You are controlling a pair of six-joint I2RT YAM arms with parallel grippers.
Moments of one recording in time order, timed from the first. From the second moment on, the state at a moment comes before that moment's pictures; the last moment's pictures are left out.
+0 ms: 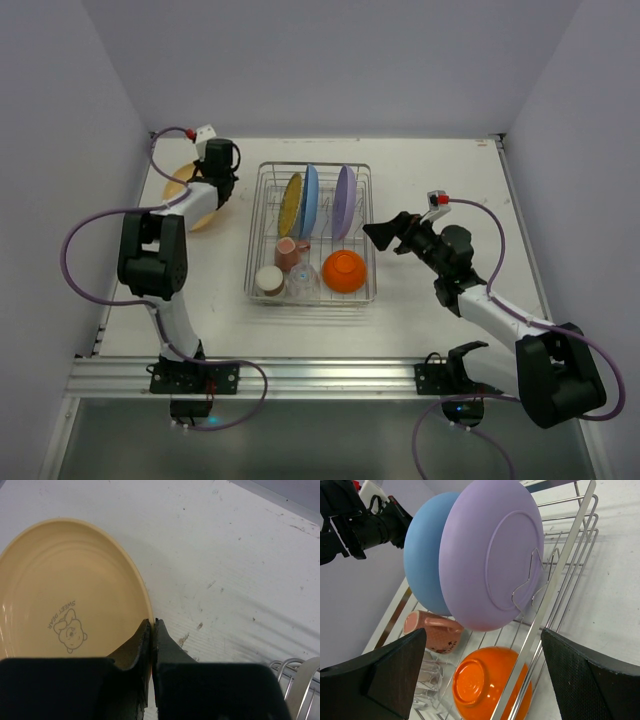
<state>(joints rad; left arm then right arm) -0.14 1.90 1.31 -0.01 -0.47 -0.41 0.31 1.14 0.40 0.65 -0.33 0.64</state>
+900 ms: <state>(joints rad) -0.14 1.95 1.21 0.00 -0.35 -0.43 0.31 1.14 0.40 0.65 -0.33 0.64</state>
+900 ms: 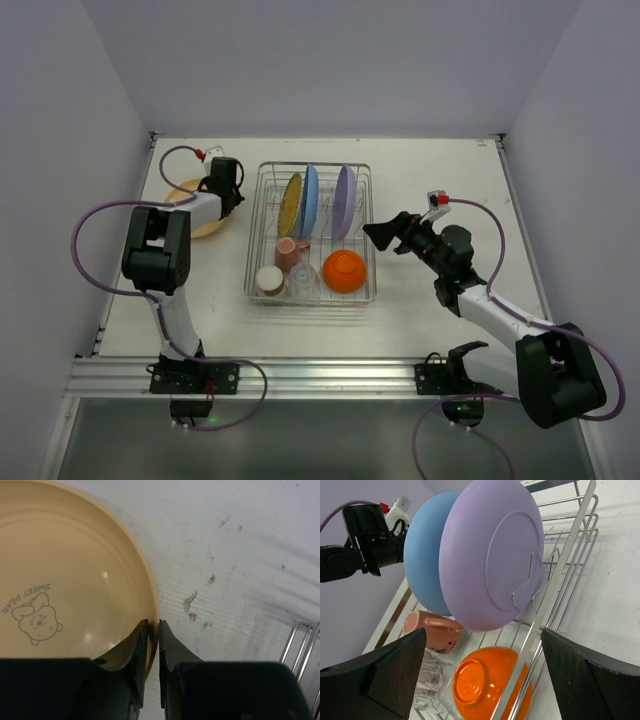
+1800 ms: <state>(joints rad) -0.14 1.80 1.15 -0.03 -0.28 -0.45 0.31 1.14 0.40 0.65 -0.33 0.64</state>
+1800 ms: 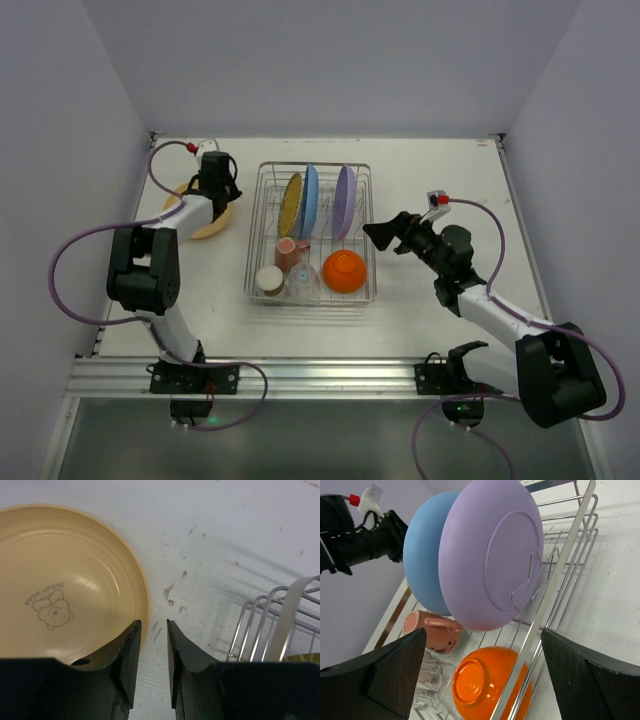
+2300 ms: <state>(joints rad) -0.14 1.44 0.96 -0.04 -0.21 -0.45 0.31 1.11 0.42 0.54 -0.28 0.68</state>
